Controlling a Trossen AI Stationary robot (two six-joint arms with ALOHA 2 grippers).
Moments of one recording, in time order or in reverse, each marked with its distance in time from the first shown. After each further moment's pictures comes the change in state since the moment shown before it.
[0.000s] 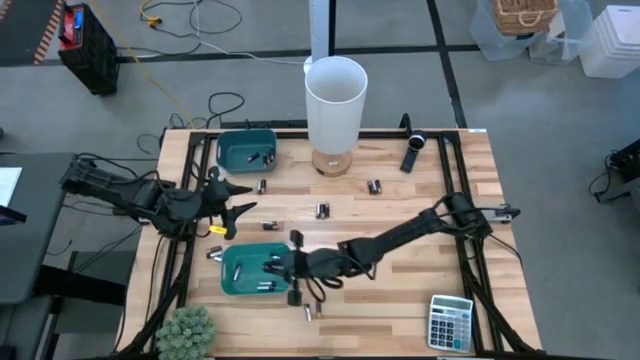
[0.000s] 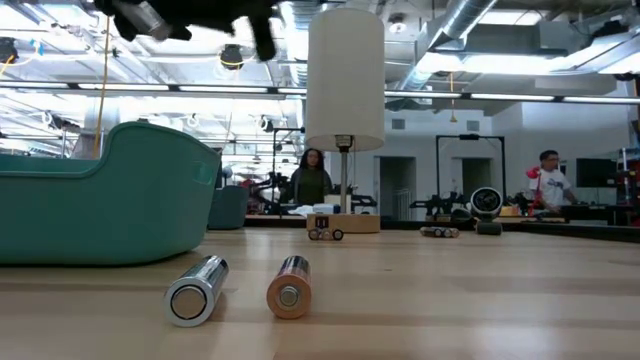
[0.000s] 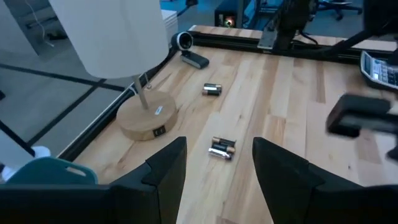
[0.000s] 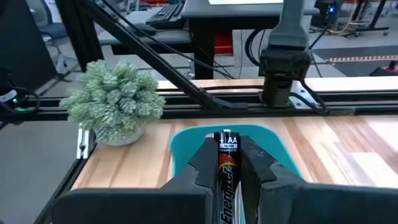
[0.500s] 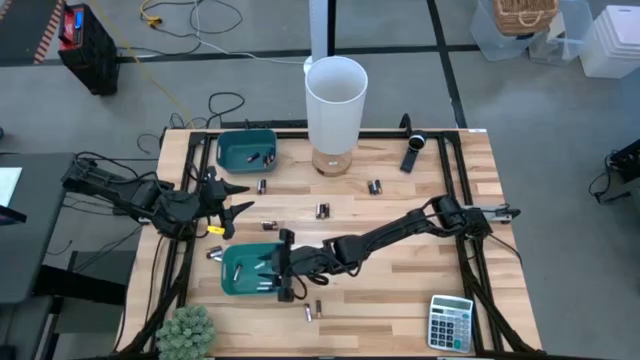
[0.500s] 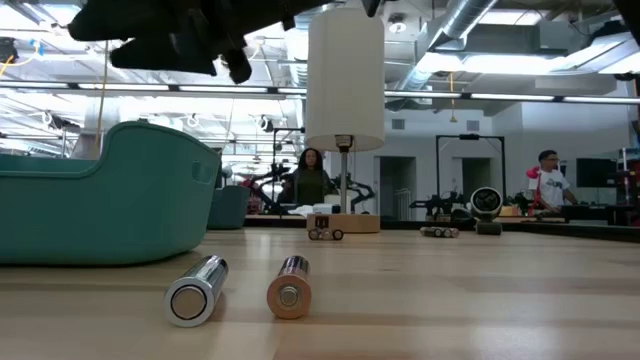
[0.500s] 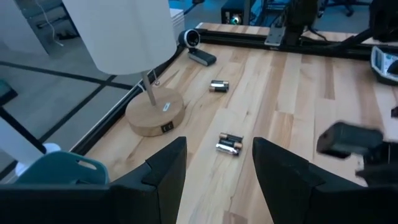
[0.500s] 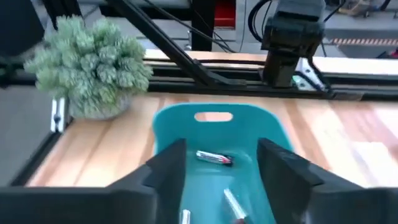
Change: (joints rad) left arm -0.026 -0.014 0.000 -0.045 -0.044 -0.019; right arm -0.039 0.091 0.150 -0.180 -0.042 -0.057
